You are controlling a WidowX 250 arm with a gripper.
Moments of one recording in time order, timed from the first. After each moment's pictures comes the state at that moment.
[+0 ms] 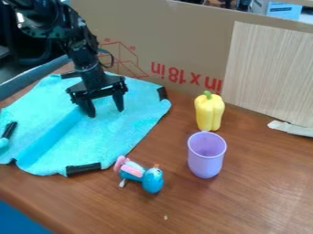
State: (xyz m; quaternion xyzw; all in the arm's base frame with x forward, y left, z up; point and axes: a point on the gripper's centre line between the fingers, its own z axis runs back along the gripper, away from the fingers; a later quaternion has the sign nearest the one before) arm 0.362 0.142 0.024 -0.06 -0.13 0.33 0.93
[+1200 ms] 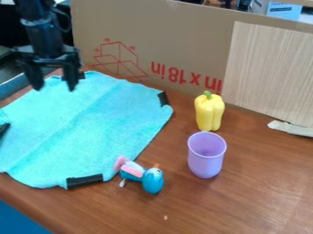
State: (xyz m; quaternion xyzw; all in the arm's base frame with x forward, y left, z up) arm 0.304 0.190 0.103 0.01 -0.05 0.23 0.97
